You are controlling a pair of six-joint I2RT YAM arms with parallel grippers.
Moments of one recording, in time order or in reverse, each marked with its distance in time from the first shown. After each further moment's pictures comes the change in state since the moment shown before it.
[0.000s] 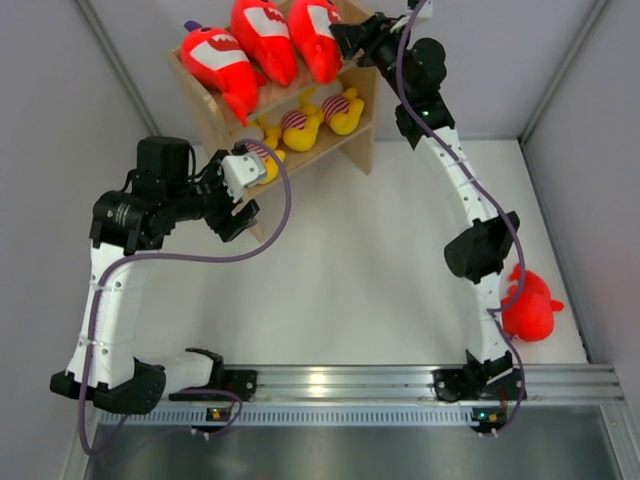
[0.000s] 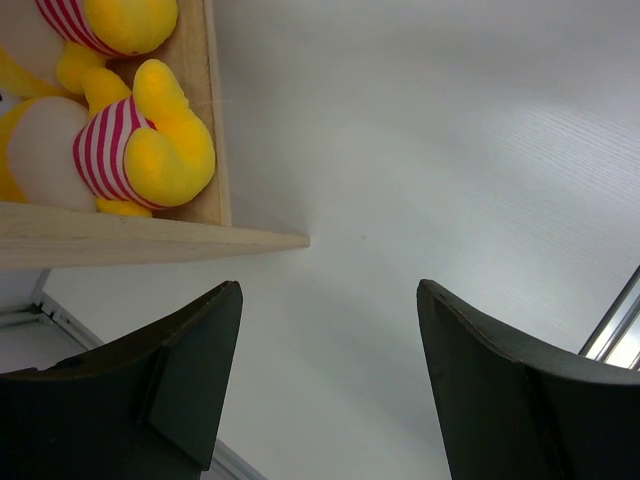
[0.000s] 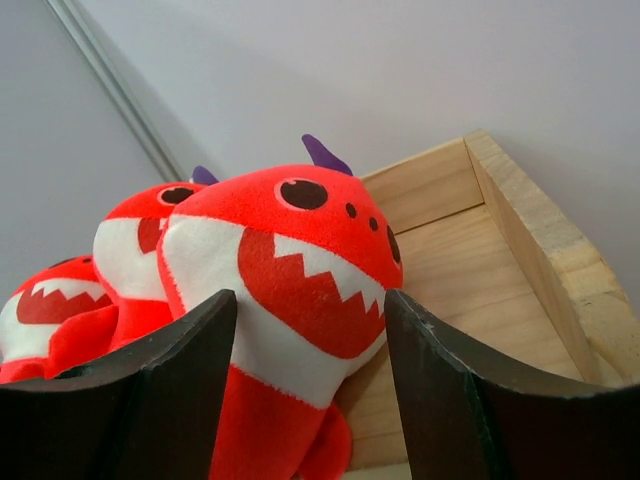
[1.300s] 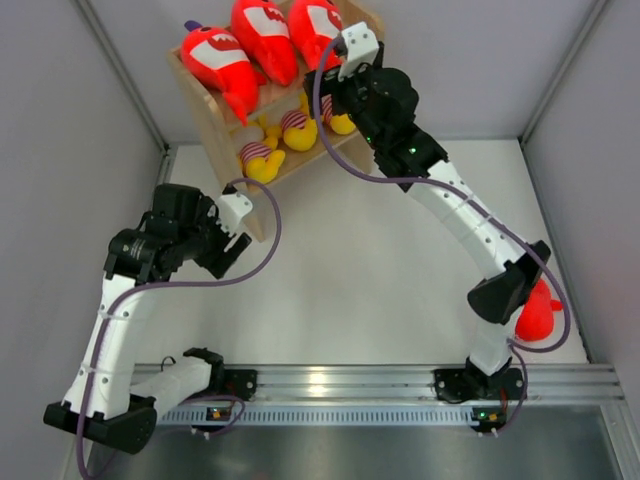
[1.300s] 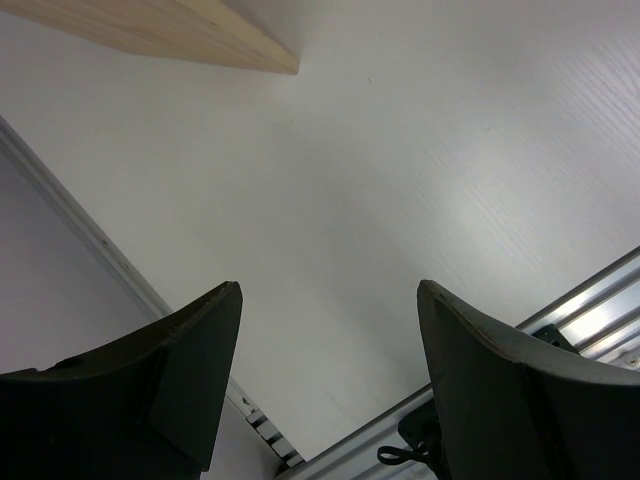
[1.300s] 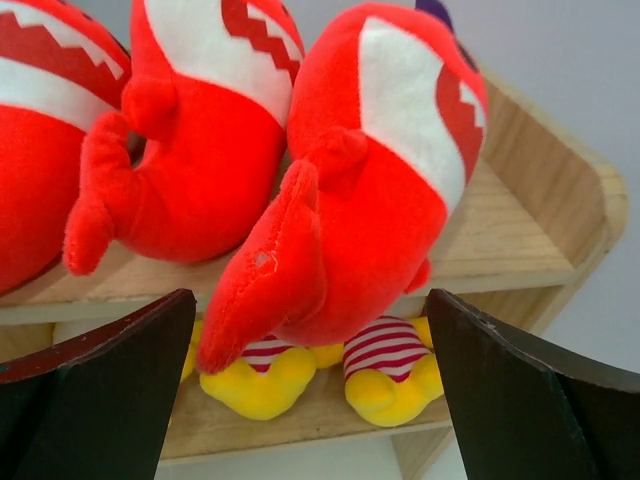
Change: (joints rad) left arm 0.007 -0.213 -0.408 0.021 -0.317 -0.168; right arm 0.296 -0.405 -0.402 -0.254 0.403 -0.707
